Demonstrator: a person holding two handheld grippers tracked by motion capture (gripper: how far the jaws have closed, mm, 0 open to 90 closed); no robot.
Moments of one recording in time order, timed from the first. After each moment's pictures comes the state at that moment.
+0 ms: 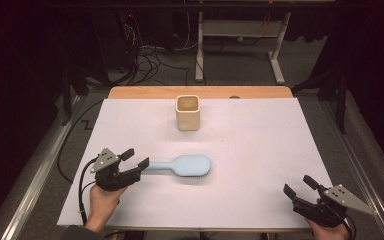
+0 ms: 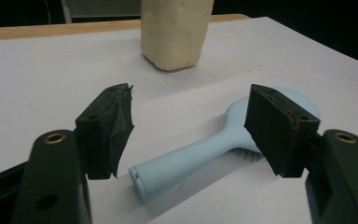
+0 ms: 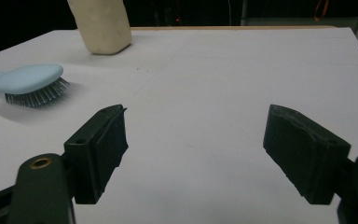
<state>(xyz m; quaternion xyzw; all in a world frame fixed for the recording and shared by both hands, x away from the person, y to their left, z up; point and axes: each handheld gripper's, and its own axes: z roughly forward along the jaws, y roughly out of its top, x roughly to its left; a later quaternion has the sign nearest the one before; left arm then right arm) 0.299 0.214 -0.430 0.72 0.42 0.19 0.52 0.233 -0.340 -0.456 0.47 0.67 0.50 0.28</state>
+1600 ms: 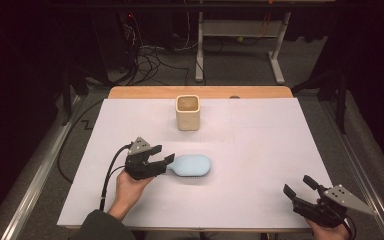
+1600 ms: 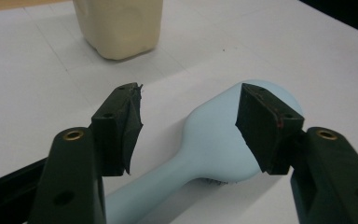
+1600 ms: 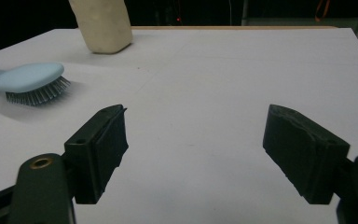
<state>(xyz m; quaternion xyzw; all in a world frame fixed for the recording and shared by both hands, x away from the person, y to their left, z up) 0.337 0.151 -0.422 0.78 0.41 0.13 0.46 0.233 -0.340 -0.456 0.47 0.67 0.50 0.28</state>
